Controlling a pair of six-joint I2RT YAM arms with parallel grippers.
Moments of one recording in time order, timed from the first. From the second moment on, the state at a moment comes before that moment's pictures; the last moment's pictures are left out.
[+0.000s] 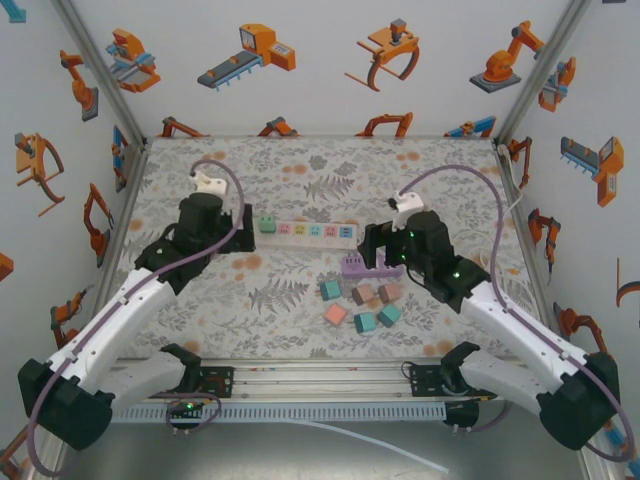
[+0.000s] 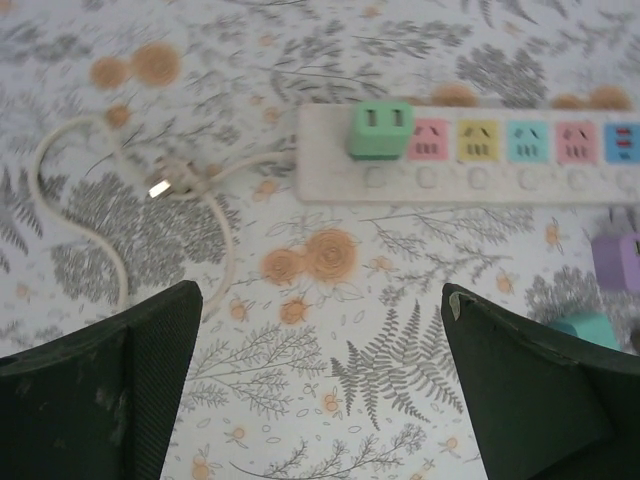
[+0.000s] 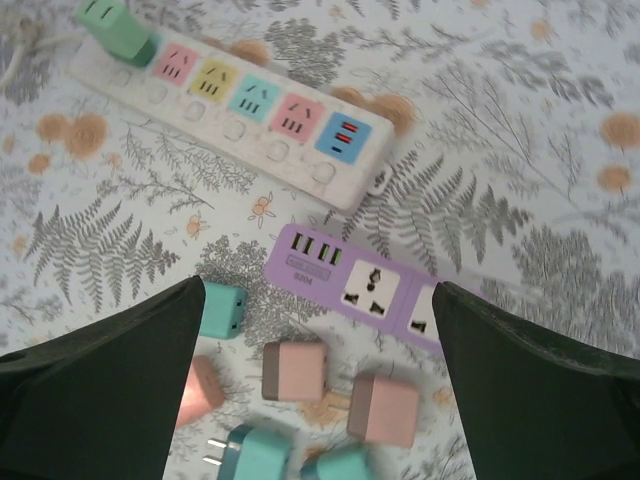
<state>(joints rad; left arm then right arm) -0.49 1.02 0.92 -0.52 -0.31 -0.32 0.61 1.01 0.74 -0.21 0.00 0.17</state>
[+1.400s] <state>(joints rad) -0.14 1.65 0.98 -0.38 0.19 -0.93 0.77 2.44 2.22 -0.64 -0.39 -0.40</state>
